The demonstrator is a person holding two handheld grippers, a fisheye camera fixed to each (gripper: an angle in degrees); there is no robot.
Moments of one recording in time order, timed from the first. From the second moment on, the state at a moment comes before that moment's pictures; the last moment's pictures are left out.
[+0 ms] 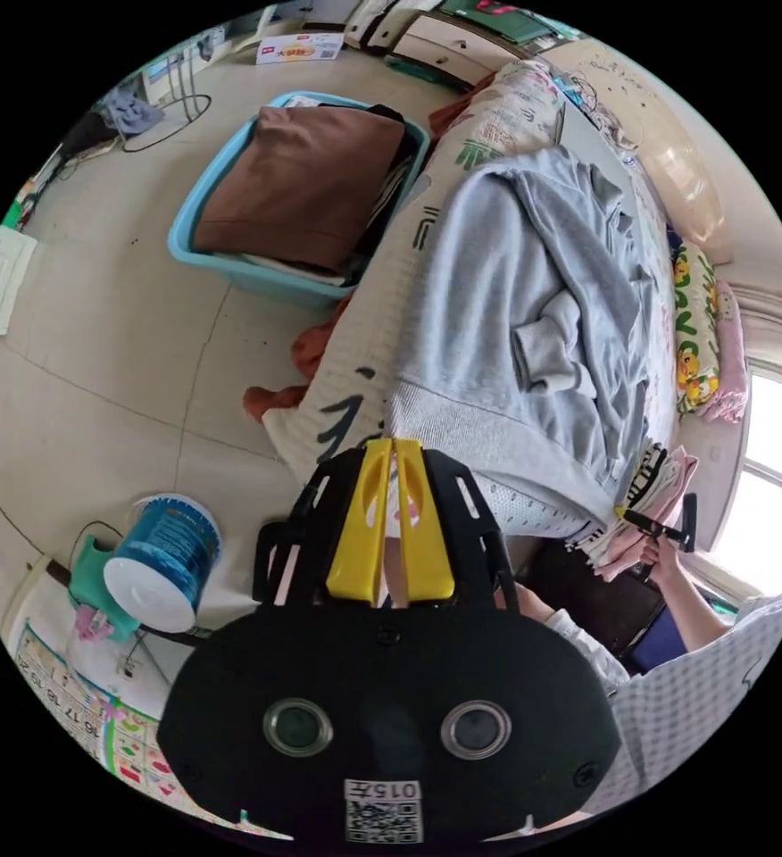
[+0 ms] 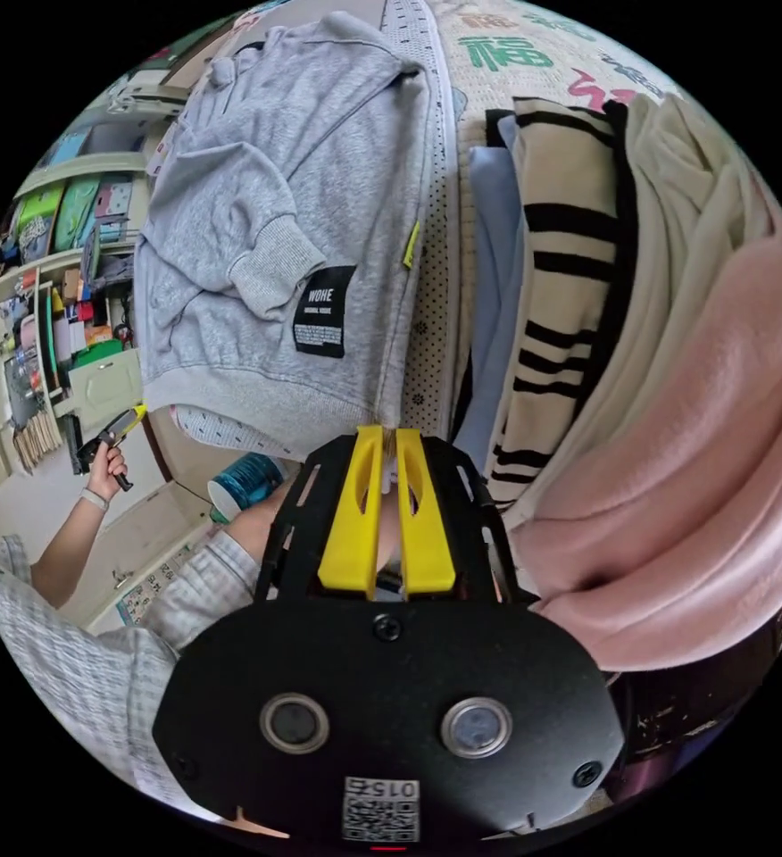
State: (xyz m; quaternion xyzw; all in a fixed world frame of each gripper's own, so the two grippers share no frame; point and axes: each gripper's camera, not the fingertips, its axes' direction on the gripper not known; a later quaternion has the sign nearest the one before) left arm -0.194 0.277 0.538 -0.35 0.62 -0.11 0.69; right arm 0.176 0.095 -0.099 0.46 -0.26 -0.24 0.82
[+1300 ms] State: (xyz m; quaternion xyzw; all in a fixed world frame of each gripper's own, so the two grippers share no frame) left arm -0.036 0.052 0.251 -0.02 0.73 0.17 0.66; right arm 0.237 0.107 -0.125 0.48 -0.36 -0.47 0.64
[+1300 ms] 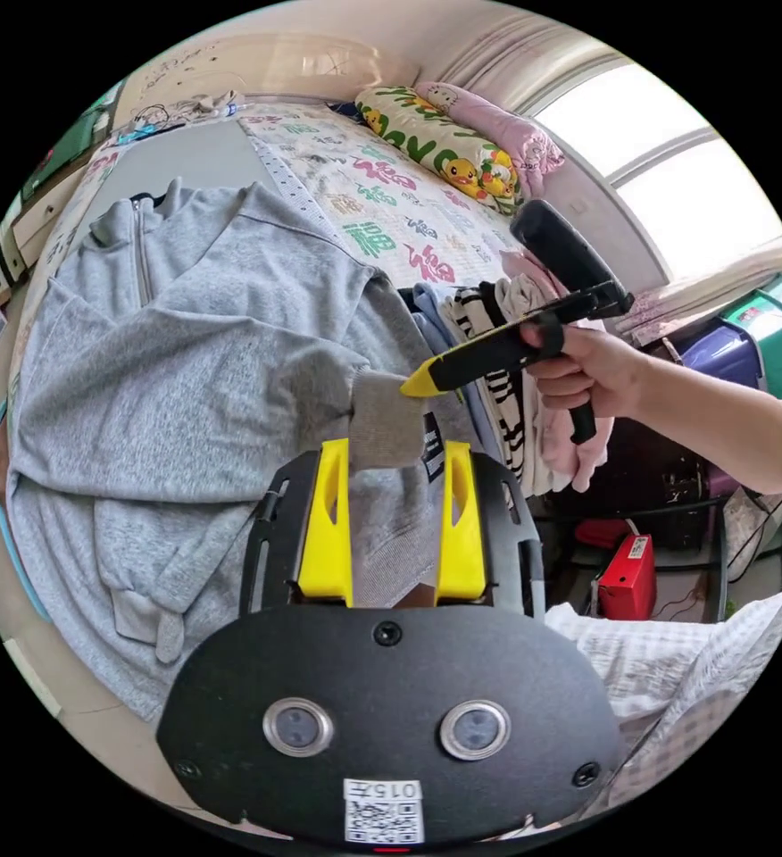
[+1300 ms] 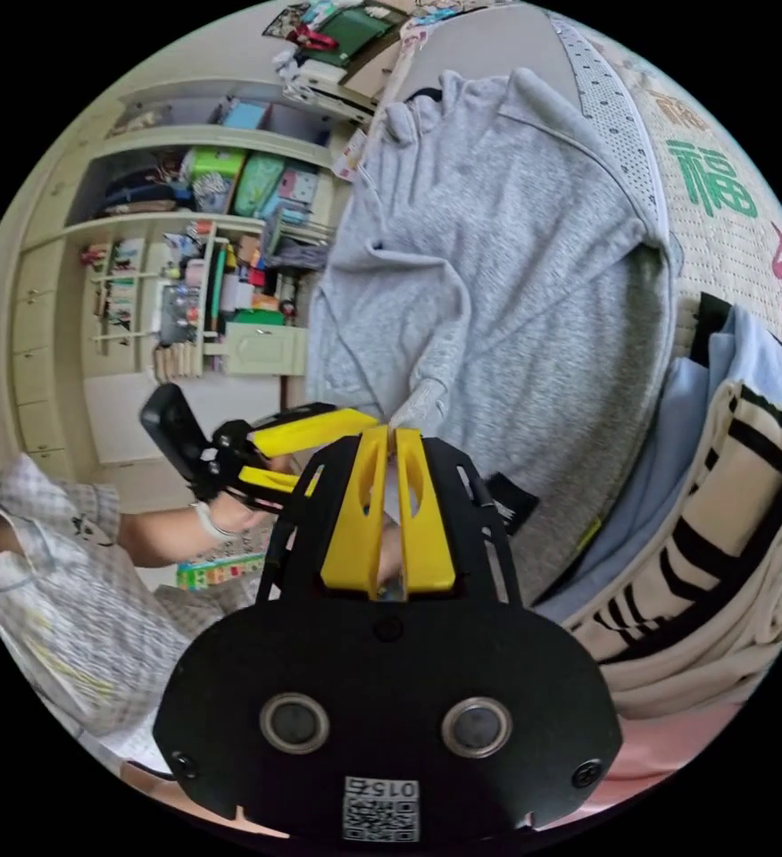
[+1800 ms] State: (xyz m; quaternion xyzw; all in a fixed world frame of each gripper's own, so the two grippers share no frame) left arm -0.051 0.105 0.349 -0.15 0.76 -0.09 0.62; right arm 0.196 0.142 -0.125 0.50 -0.37 -0.53 0.58
